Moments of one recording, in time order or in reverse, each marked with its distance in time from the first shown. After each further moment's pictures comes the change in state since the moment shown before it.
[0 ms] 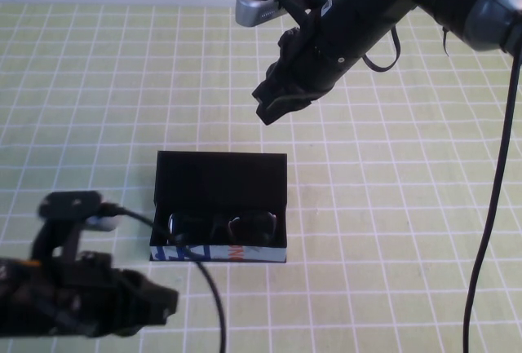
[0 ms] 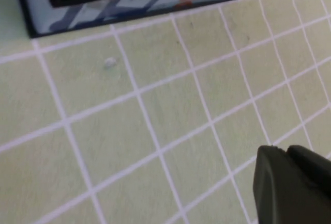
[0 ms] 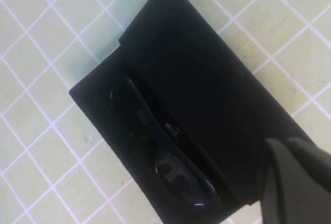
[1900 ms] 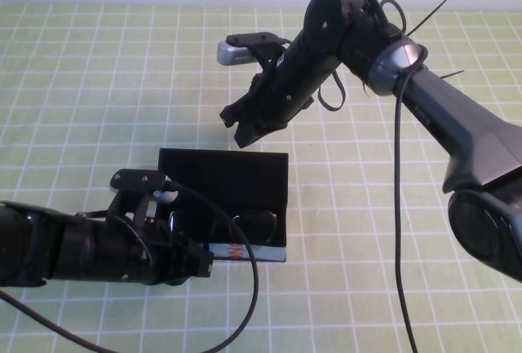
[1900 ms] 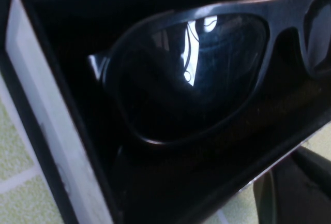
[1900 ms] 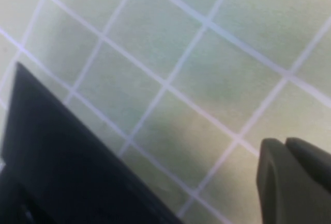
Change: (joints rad) right arm -0.001 0.450 -0.408 0.000 -0.004 0.219; left arm 0.000 0.560 -0.149 -0.710 -0.115 0.890
